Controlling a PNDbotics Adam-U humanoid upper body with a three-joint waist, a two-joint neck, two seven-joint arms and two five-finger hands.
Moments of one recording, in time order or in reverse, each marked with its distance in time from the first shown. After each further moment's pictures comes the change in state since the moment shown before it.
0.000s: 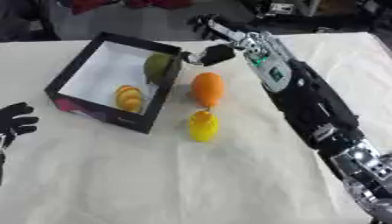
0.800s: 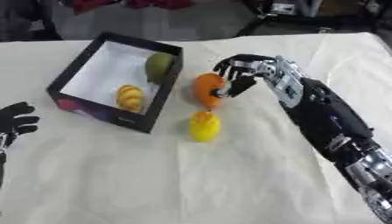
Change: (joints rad) left arm 0.001 0.000 0.000 0.000 0.000 0.000 0.000; right arm 0.019 0.006 -0.005 0.159 0.091 -0.064 0.145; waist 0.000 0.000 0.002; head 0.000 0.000
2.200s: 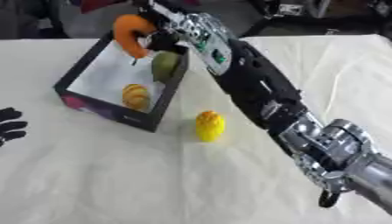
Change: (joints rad) left arm -0.033 -0.005 -0.036 0.000 0.014 -0.007 -0.039; right arm -0.276 0.246 0.007 0.089 0.044 0.040 -0.317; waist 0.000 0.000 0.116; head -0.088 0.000
